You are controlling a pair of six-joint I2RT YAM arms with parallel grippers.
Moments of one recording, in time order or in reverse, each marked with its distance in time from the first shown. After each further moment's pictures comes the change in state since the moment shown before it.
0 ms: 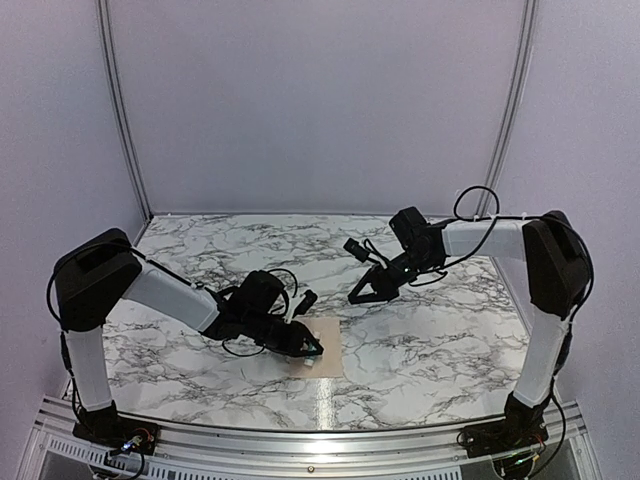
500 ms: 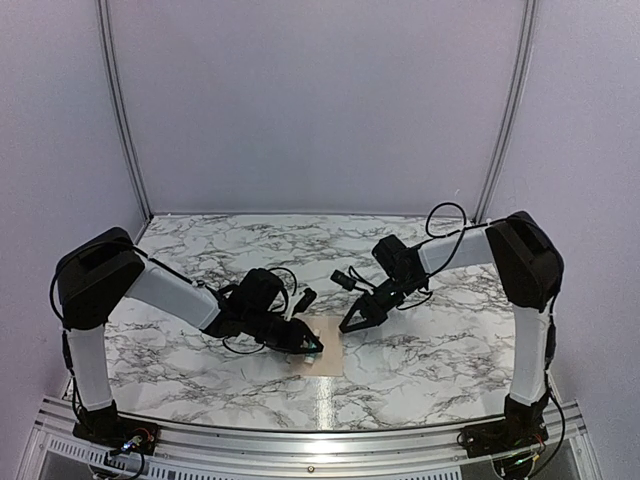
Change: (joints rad) left arm 0.018 0.019 0.018 0.010 0.024 -0.011; right arm 0.050 0.158 -0.018 0.010 -0.053 0.023
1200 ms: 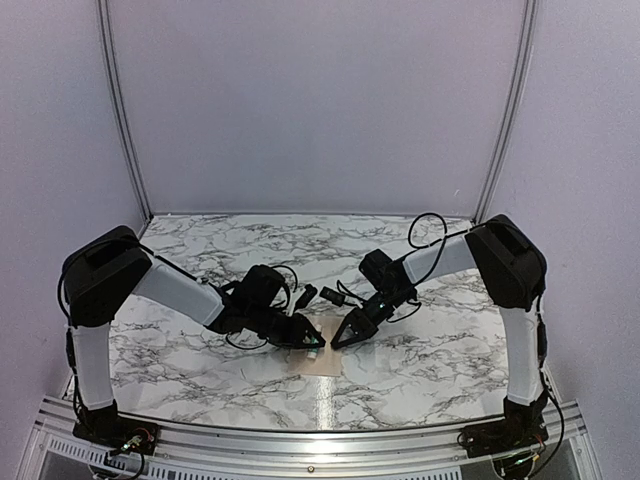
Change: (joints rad) left arm 0.017 0.041 0.041 0.008 0.018 -0.028; right arm 0.071 0.106 0.019 -0.002 -0.035 0.031
